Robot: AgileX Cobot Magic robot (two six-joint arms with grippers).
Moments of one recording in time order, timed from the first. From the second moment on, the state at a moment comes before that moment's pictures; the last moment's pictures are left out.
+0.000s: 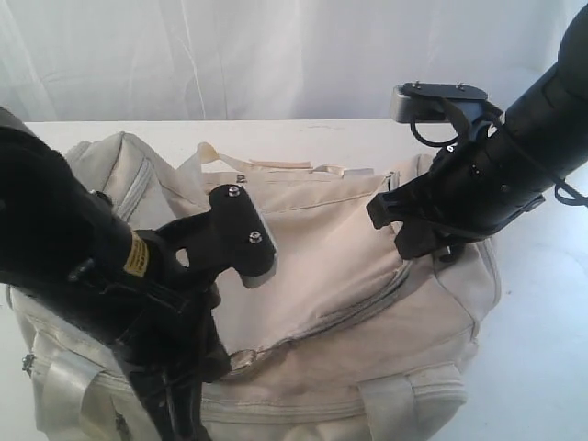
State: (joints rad) left arm -0.79 1.36 -0.94 -0.12 0.83 0.37; right arm 0.21 1.45 -1.07 0.33 0.90 -0.18
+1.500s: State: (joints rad) left arm -0.79 0.75 -0.71 0.32 1.07 -0.03; right arm 0.21 1.35 -1.06 0.34 0.85 -0.44
